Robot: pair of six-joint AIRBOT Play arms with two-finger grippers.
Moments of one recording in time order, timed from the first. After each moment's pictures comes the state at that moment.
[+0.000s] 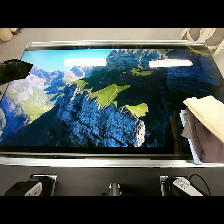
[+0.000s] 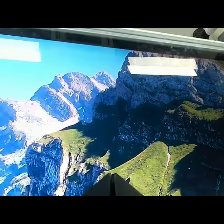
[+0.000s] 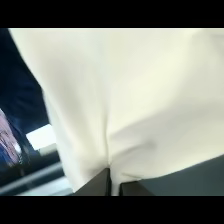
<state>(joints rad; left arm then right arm) 0.04 -0.97 1.31 1.13 -0.90 -1.41 -1.06 -1.19 1.41 -1.26 1.81 1.13</state>
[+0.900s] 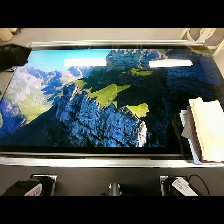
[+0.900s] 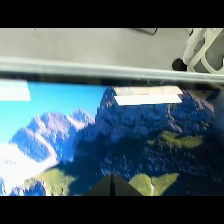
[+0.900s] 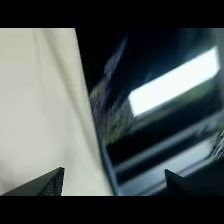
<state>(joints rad) -0.06 -1.01 1.45 1.19 -0.82 -1.44 -0.91 -1.15 1.42 -1.48 1.32 0.98</state>
